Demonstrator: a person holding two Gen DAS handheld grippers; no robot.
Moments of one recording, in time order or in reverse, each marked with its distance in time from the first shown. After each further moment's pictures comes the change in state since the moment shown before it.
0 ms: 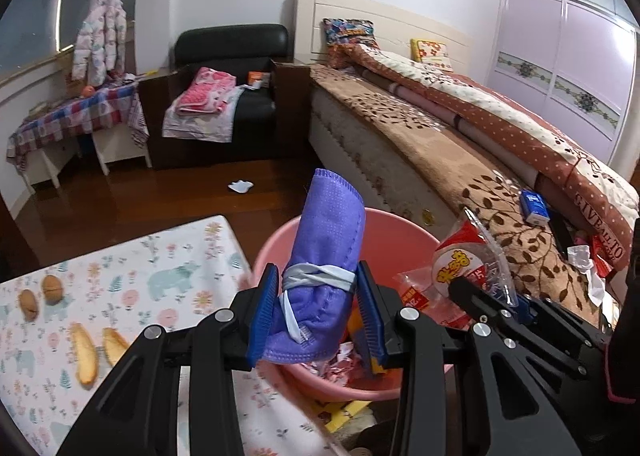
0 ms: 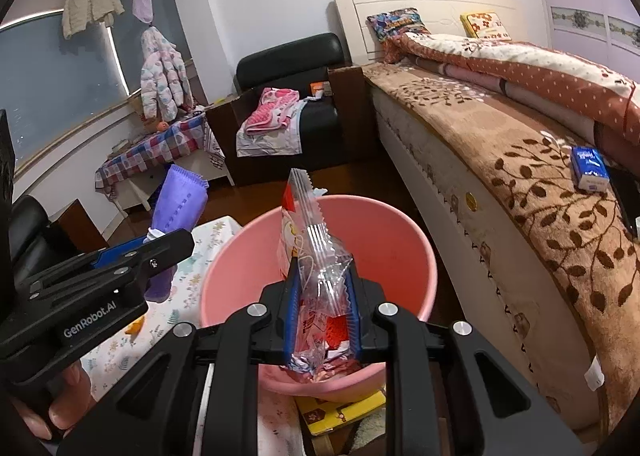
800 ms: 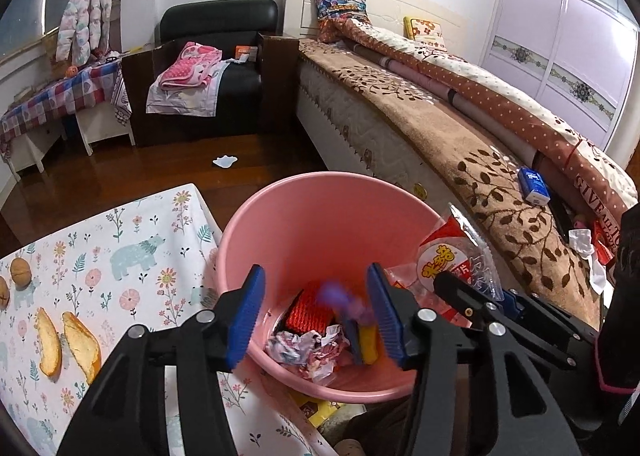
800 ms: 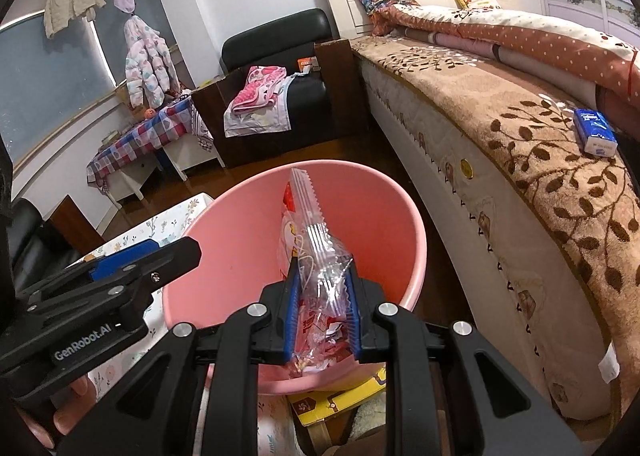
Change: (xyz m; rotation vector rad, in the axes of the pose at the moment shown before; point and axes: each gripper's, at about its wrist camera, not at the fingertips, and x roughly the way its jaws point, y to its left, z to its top) left arm 0.040 -0.008 -0.016 -0.006 0.082 -0.041; right arm 0.032 -0.020 -0.012 0.039 0.085 -0.014
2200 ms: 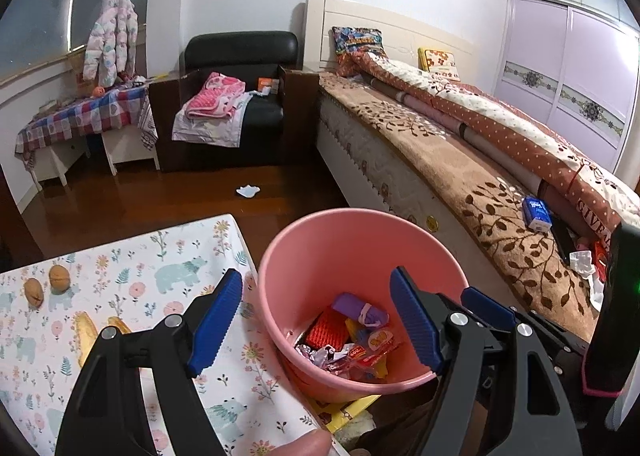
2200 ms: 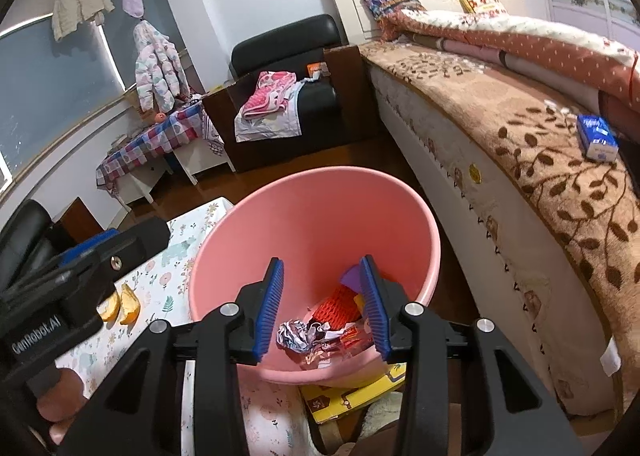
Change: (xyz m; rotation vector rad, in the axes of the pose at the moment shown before) left arm -0.056 0.005 0.001 -0.018 -0.128 0.077; right arm -0.021 0.013 -0.003 -0.012 -0.029 0.028
